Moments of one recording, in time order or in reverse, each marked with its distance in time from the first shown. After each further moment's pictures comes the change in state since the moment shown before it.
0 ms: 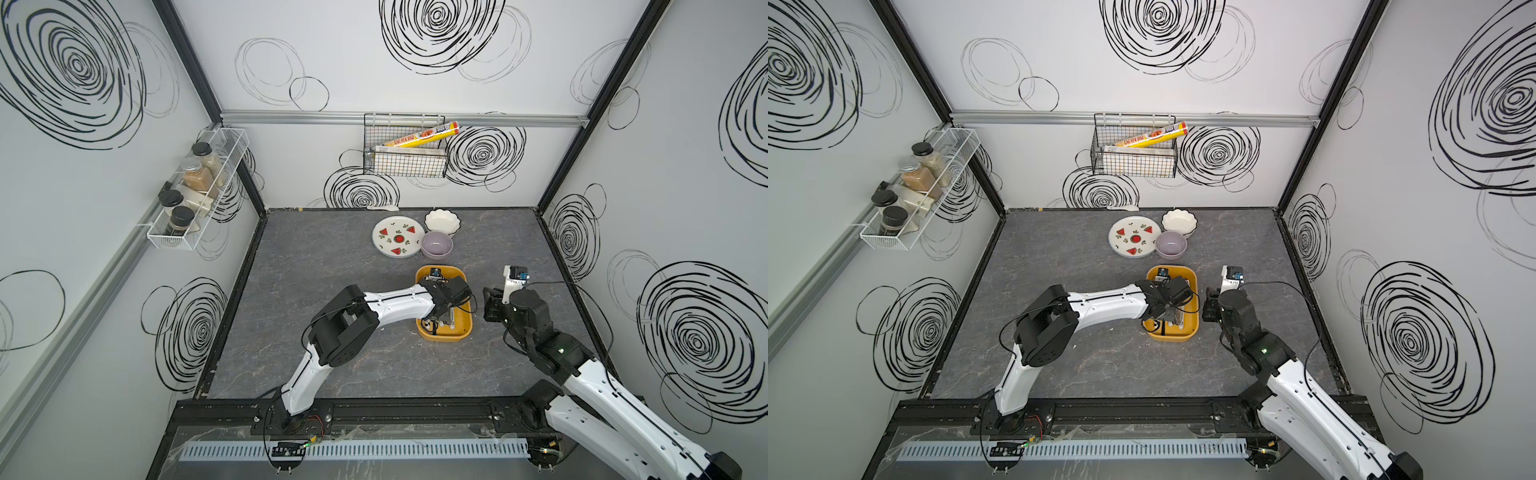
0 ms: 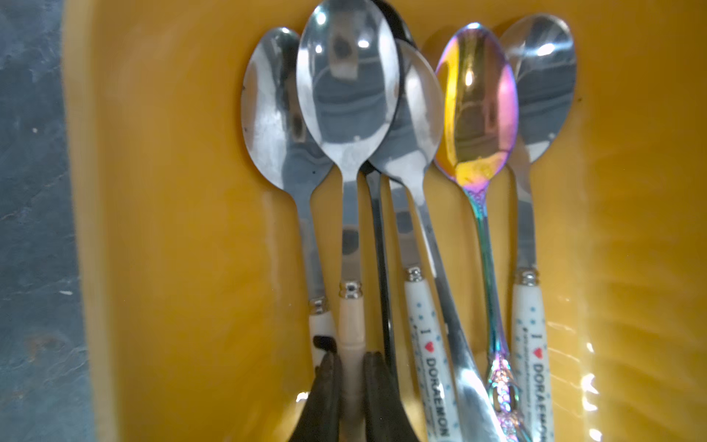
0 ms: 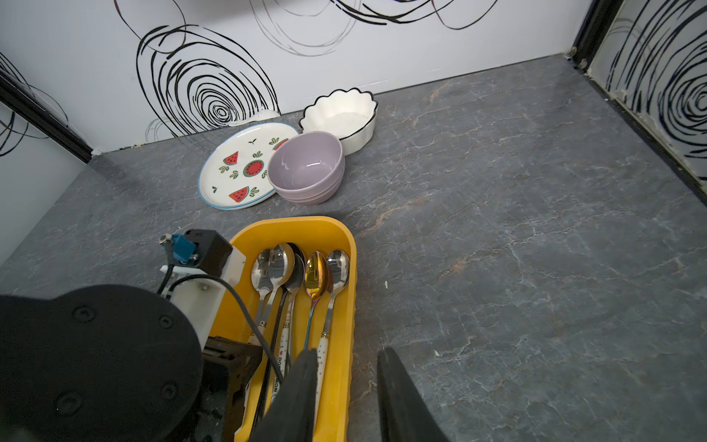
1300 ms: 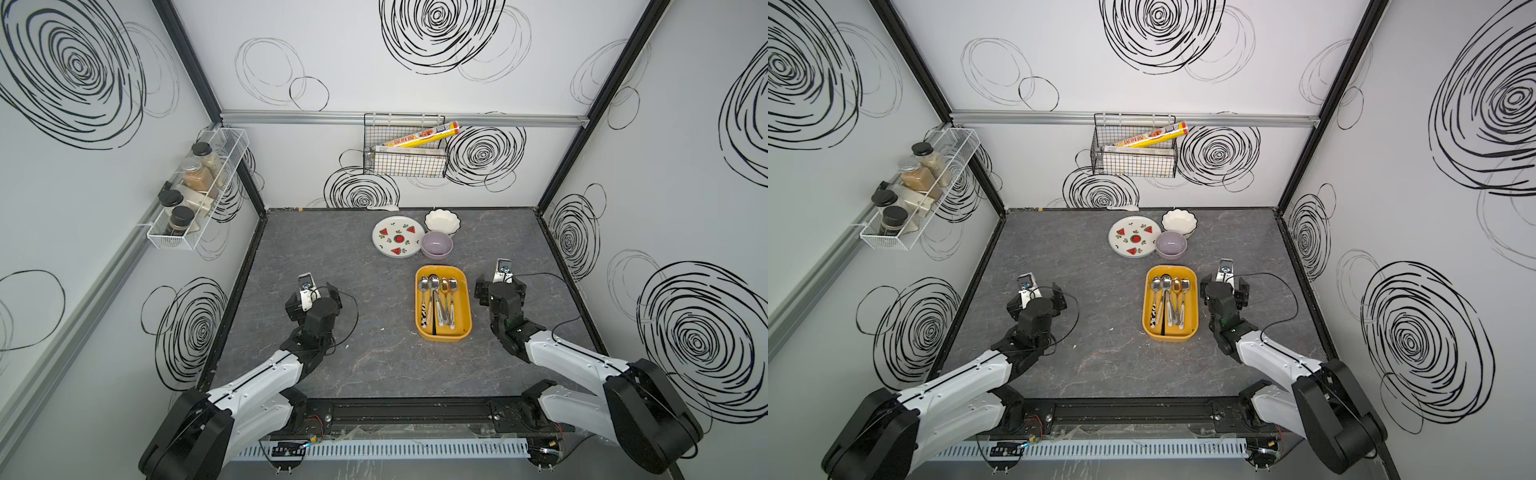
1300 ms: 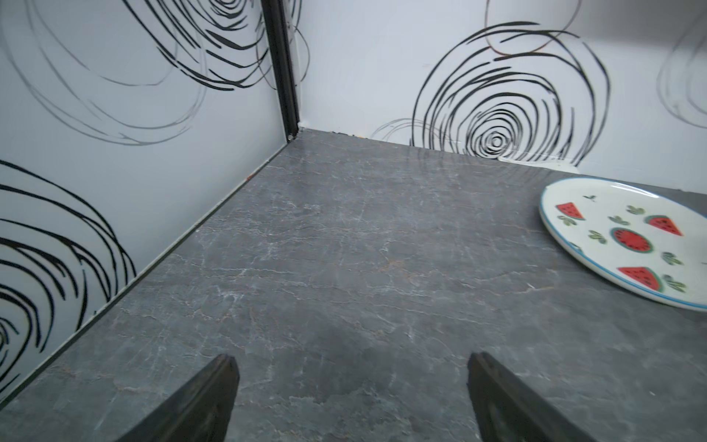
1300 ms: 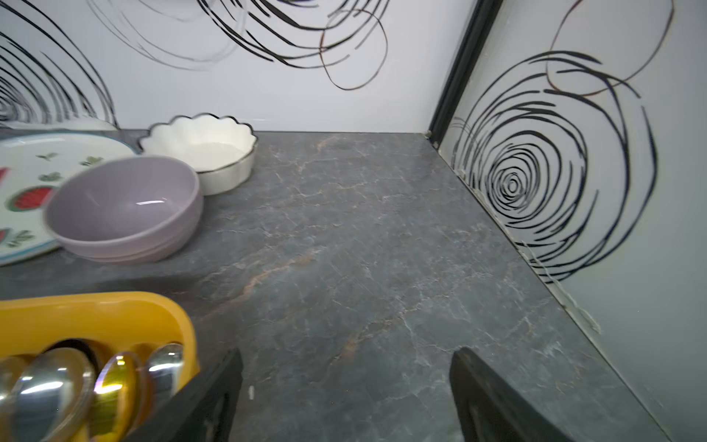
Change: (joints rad) left arm 0.562 -1.135 -1.335 1.046 -0.455 0.520; right arm -0.124 0.492 -0.166 0.726 0.355 -0.302
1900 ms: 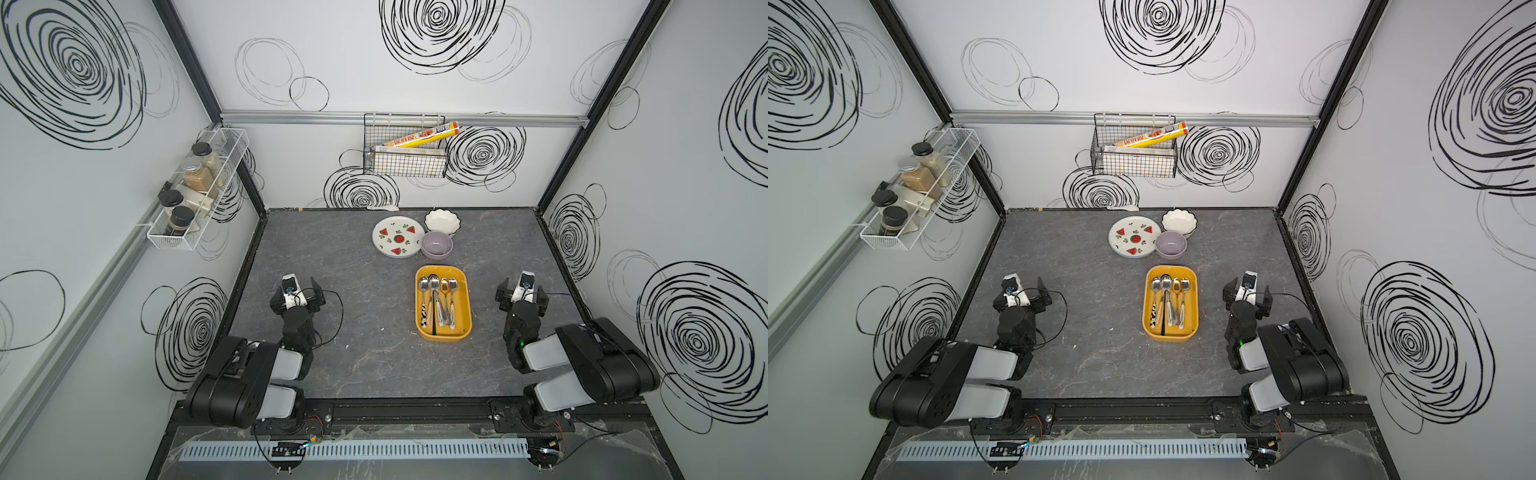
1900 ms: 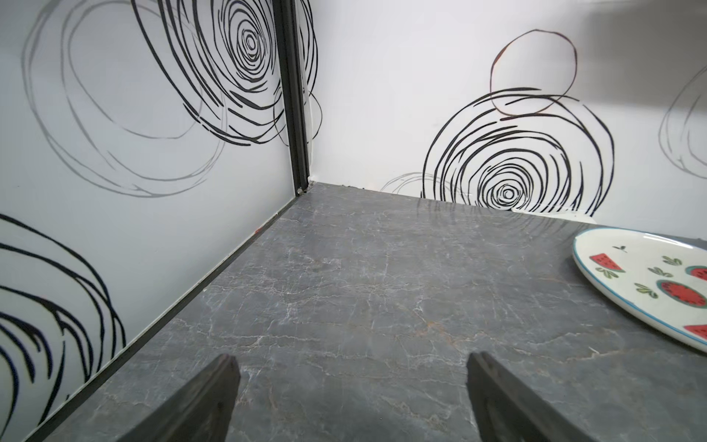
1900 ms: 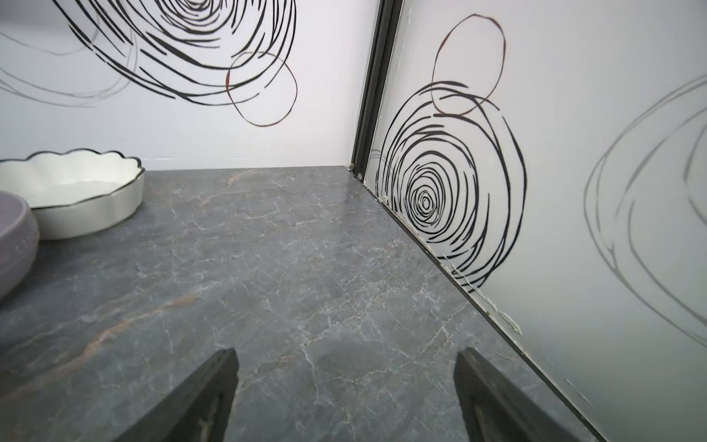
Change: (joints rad) left arm 0.312 0.427 -0.184 0.927 0.337 0.239; right arm -0.225 0.333 -0.282 0.903 -0.054 -0.209
